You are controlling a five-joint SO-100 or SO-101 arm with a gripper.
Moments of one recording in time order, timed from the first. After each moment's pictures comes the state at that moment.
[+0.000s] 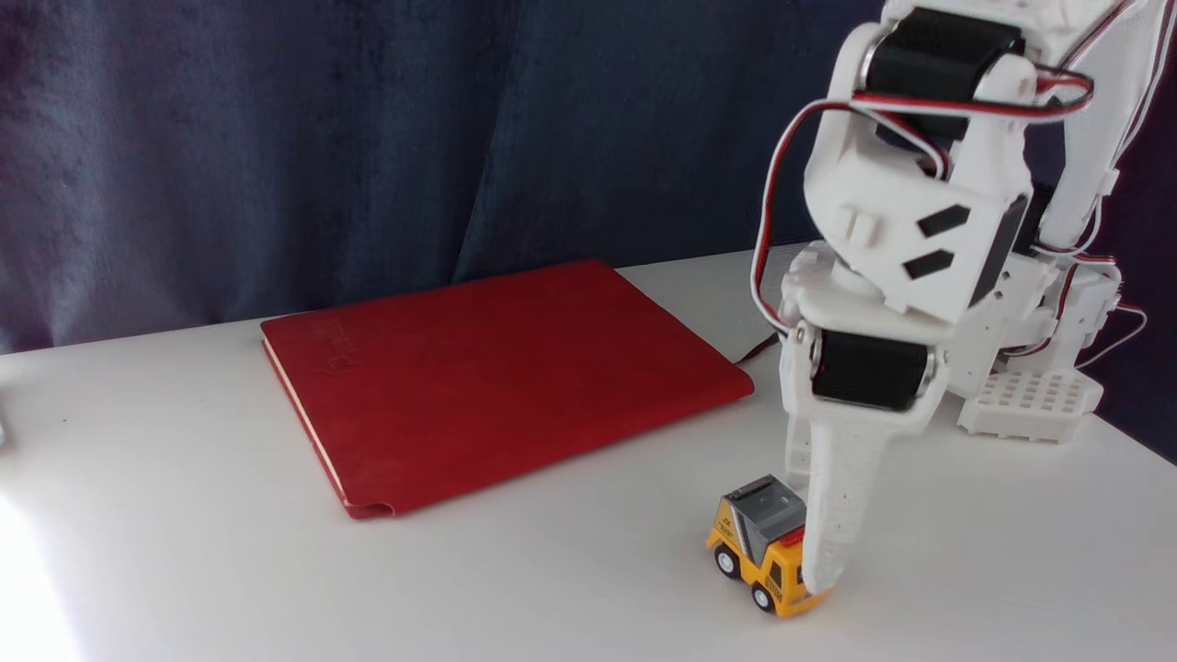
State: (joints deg) arm -24.1 95.3 111.8 69.8 -38.2
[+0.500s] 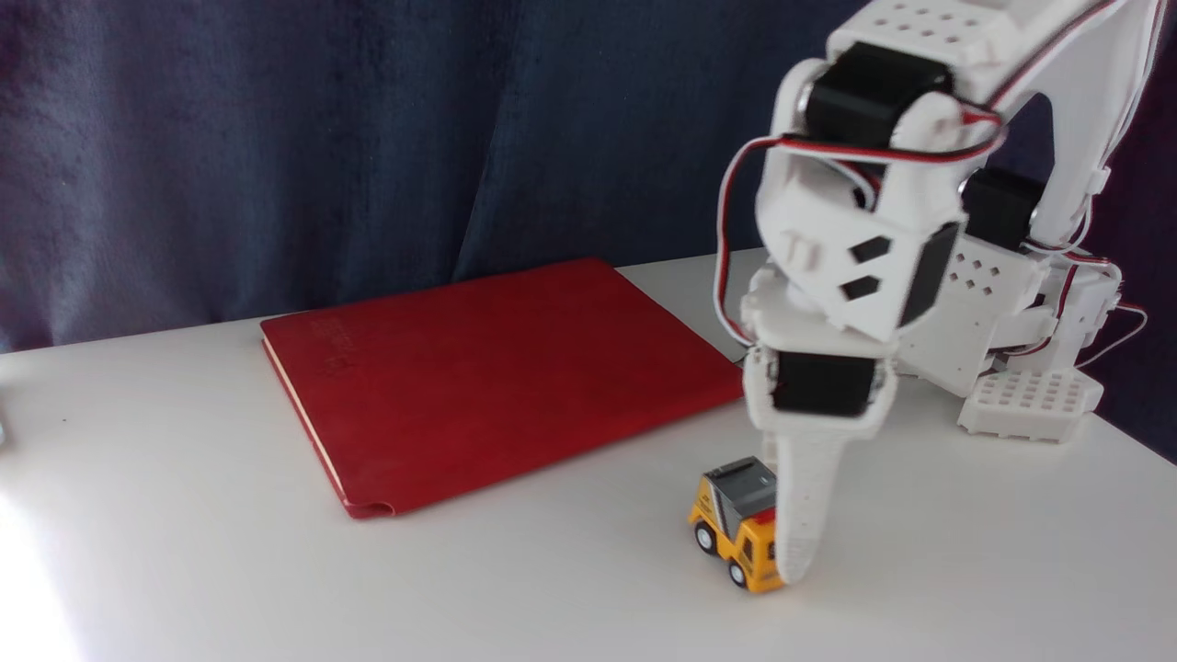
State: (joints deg) arm -18.2 90.6 113.3 70.1 -45.2
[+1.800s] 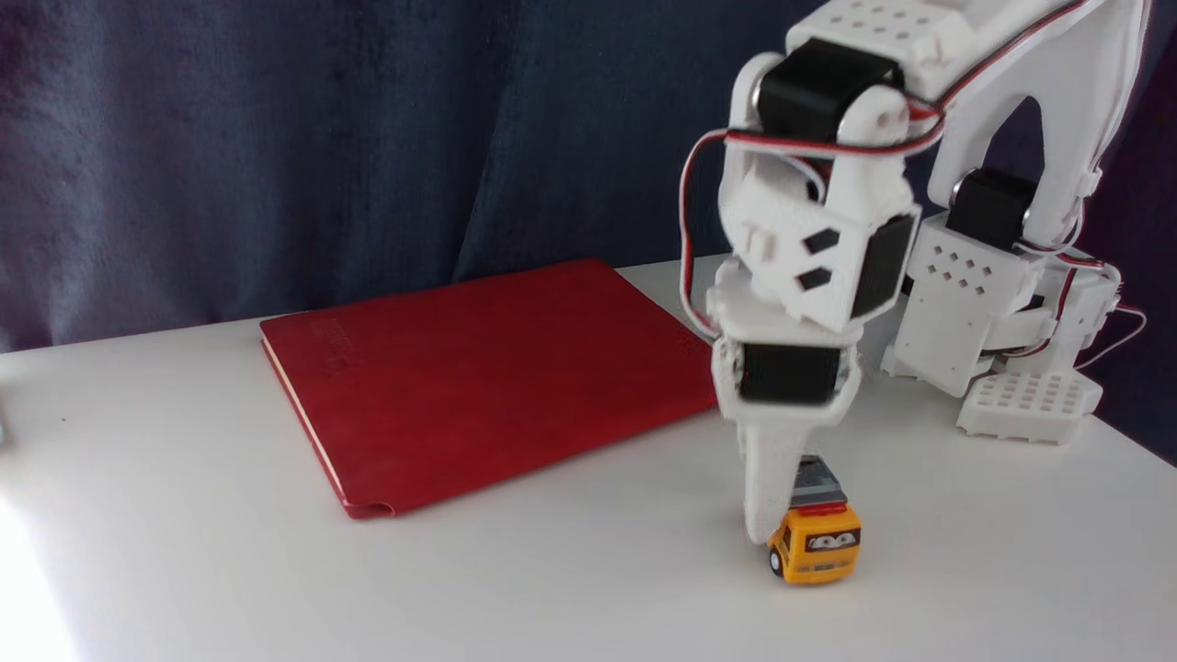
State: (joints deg) arm -15.6 89.3 108.7 73.7 -49.9
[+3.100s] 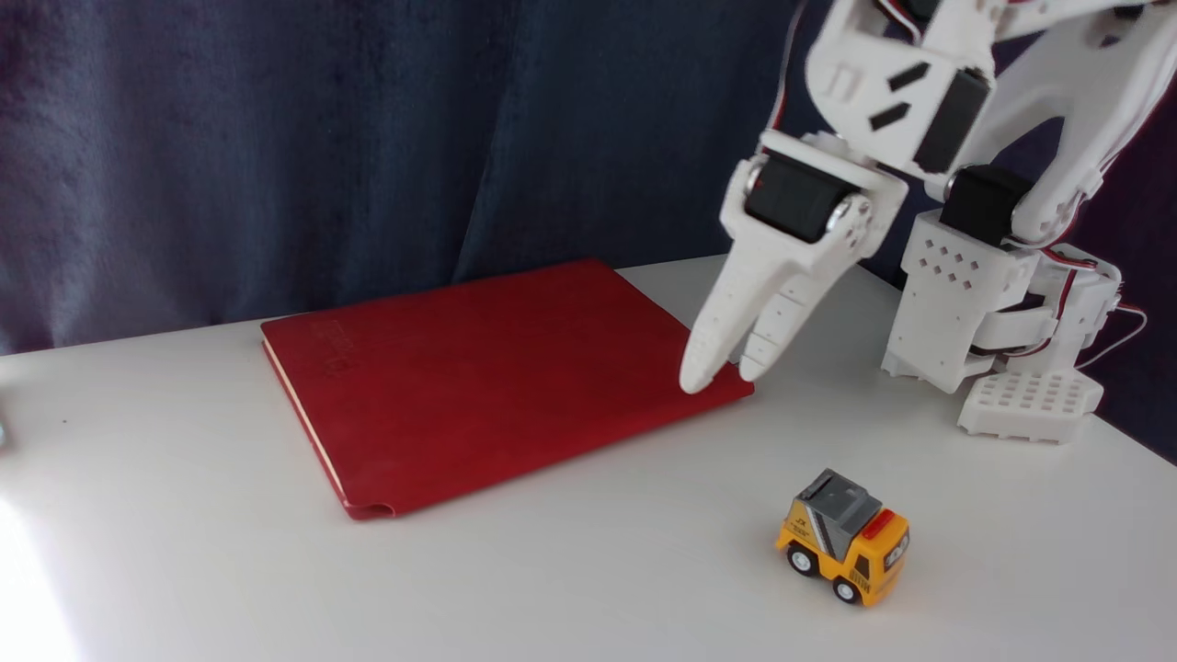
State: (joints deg) arm -8.4 128.3 132.8 64.7 -18.1
